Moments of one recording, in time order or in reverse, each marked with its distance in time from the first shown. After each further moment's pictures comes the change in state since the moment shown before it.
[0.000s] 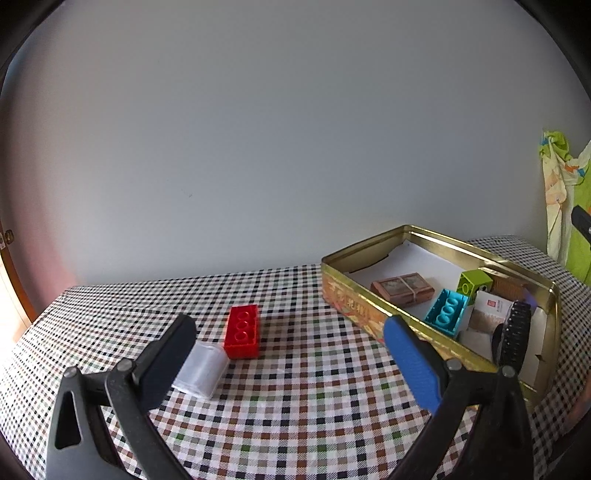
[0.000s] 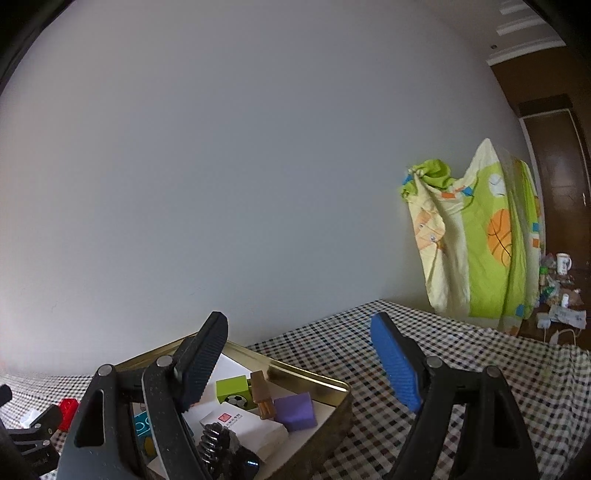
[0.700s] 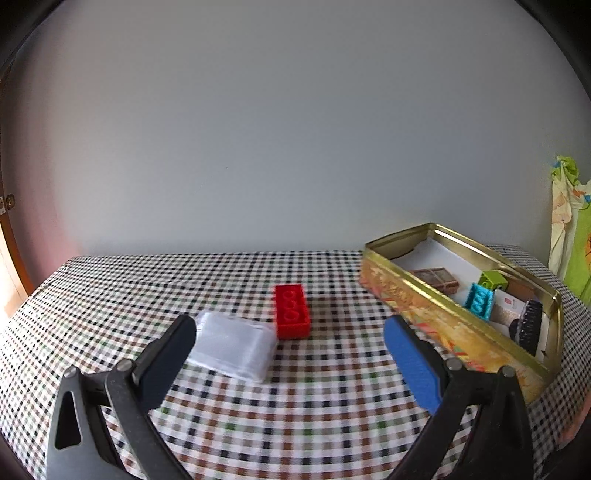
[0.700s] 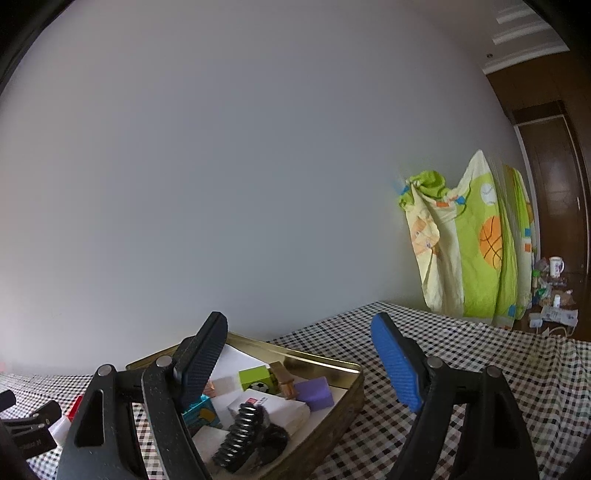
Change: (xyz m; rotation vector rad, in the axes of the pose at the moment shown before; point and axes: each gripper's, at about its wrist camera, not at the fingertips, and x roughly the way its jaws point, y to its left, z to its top) left arm 0.005 0.060 -0.009 -0.095 0.061 -0.011; right arm -0.042 0.034 -0.008 -0.033 -0.043 -0.003
